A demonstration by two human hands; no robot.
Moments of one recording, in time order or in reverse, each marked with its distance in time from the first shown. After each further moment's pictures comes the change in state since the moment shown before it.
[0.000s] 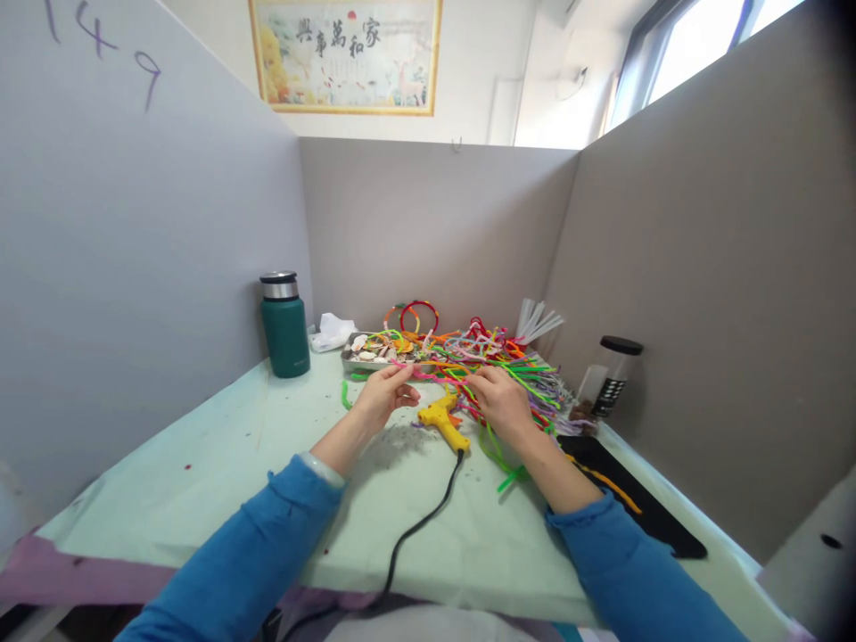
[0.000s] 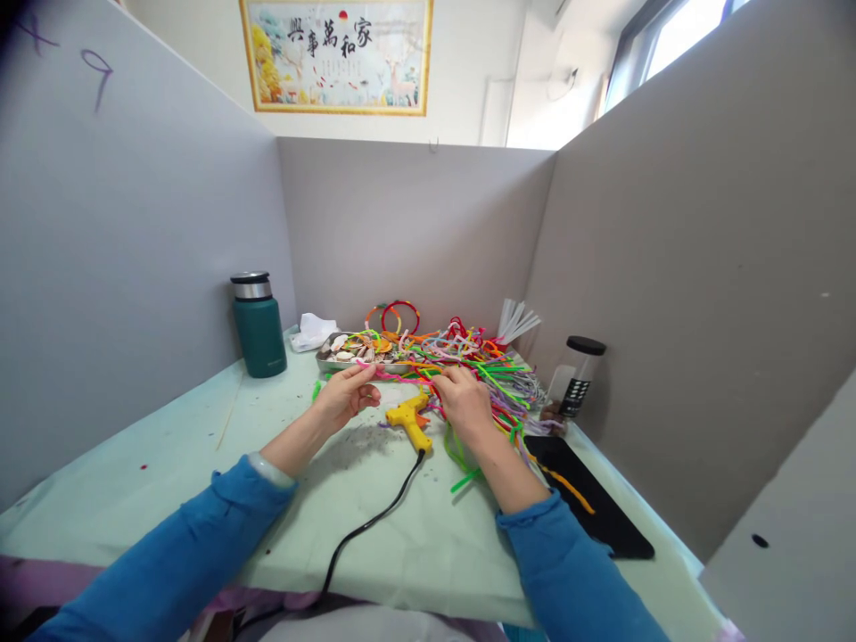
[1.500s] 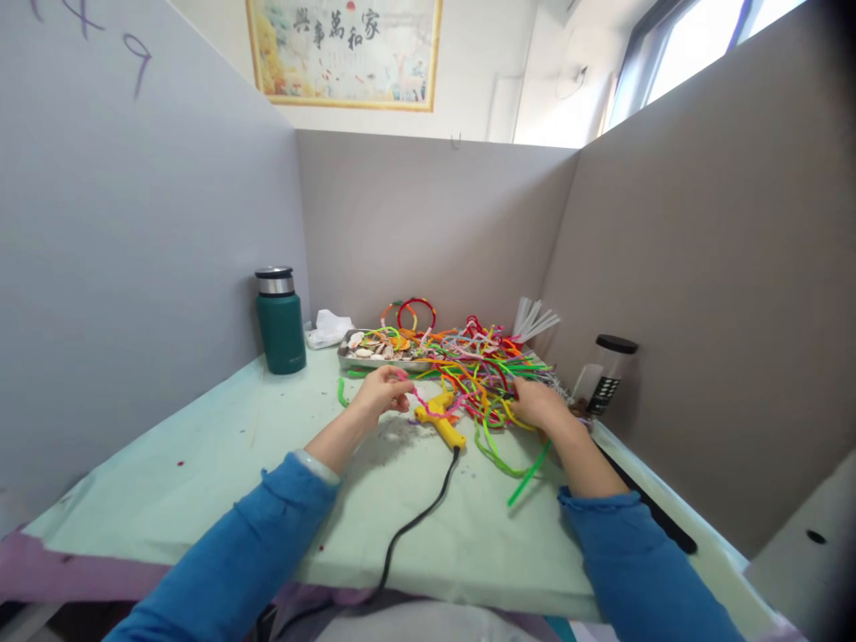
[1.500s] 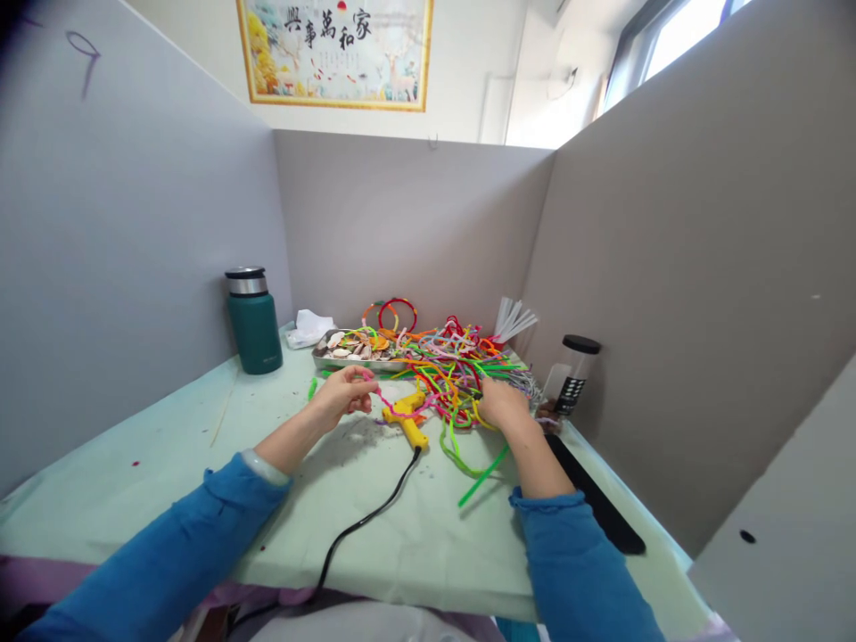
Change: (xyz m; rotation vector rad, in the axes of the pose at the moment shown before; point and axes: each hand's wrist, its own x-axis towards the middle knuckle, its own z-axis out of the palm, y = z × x) left_hand -0.002 -0.002 -0.001 0.264 0.147 -0.071; right_hand -0.003 0.059 -0.015 -0.219 -0.662 0.532
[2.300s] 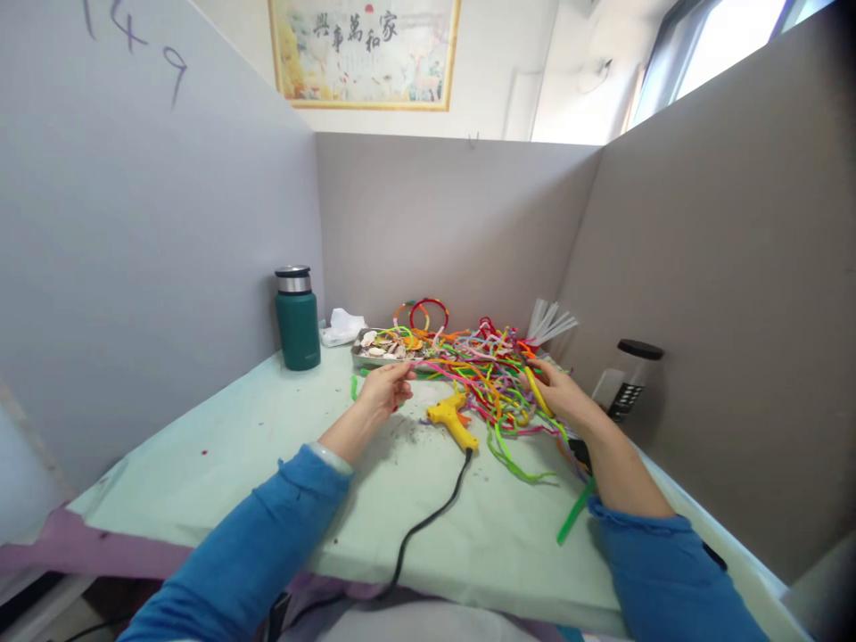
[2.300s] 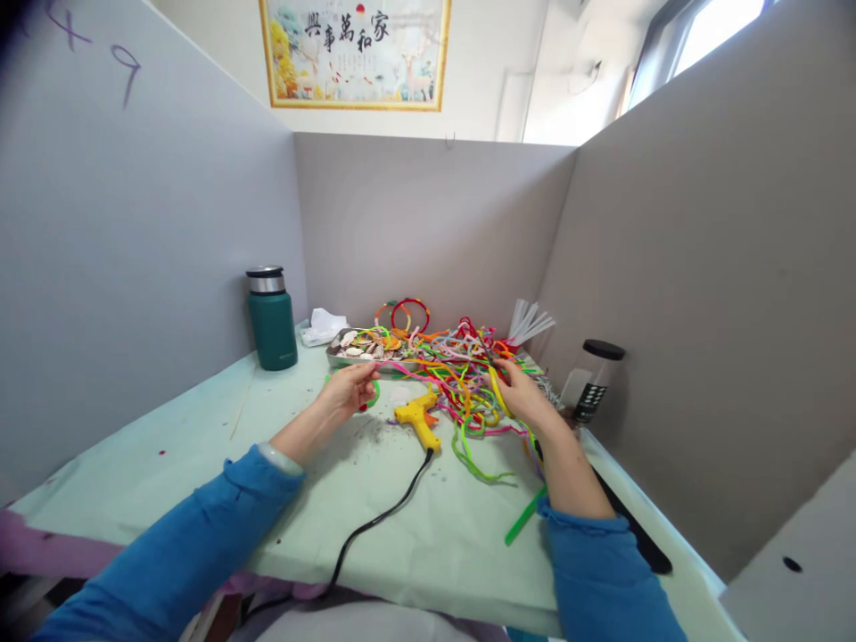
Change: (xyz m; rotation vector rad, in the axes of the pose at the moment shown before) left_hand 0.008 0.002 -0.009 -0.399 0.086 -0.045; right_hand -0.001 0.008 -0.009 0.891 0.126 -0.101
